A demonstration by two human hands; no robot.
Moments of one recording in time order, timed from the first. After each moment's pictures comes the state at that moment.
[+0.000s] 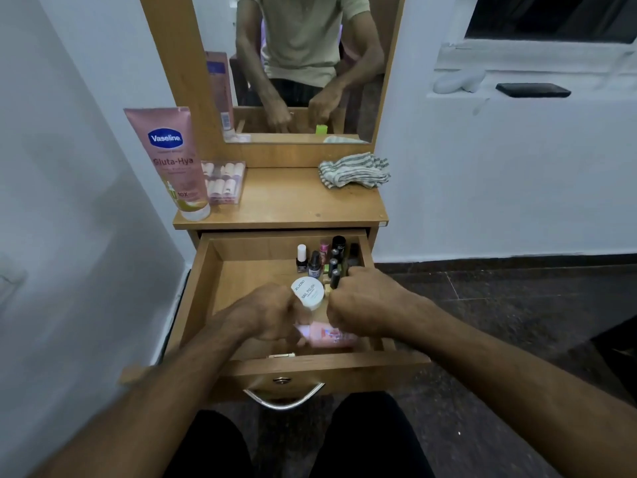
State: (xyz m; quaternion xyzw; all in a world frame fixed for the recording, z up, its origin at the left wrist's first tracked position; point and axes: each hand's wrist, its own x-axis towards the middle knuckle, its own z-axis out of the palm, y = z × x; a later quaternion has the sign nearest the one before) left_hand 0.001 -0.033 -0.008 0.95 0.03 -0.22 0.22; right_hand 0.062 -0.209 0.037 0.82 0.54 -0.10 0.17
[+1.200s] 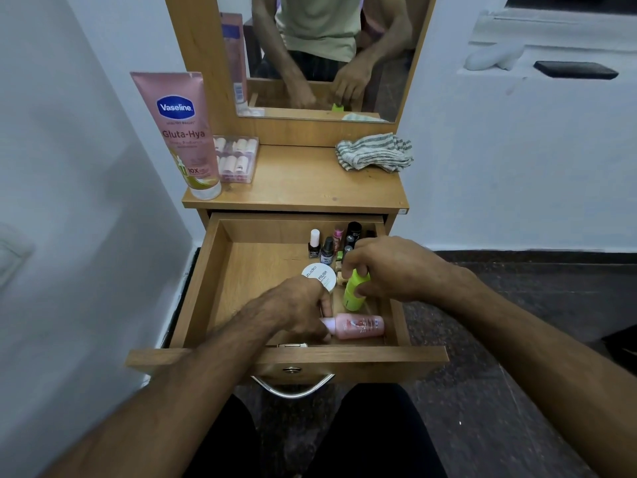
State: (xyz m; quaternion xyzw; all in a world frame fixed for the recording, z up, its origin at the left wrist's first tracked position) left_hand 0.012 -0.049 -0.033 0.95 0.05 -0.23 0.22; right_hand 0.105 -0.215 0.036 0.87 0.47 -0.13 0.00
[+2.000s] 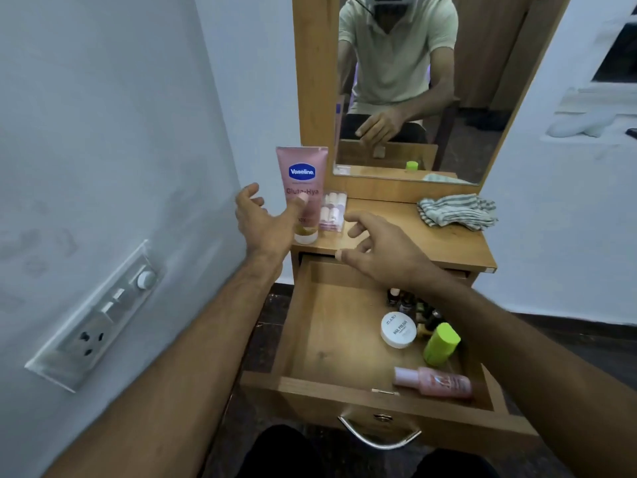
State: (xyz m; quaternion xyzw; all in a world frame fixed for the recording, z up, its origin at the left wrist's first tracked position) left_hand 0.009 0.108 0.066 0.66 0.34 0.40 0.54; right_hand 0.083 -0.075 0.078 0.83 0.41 -0.07 -0.36
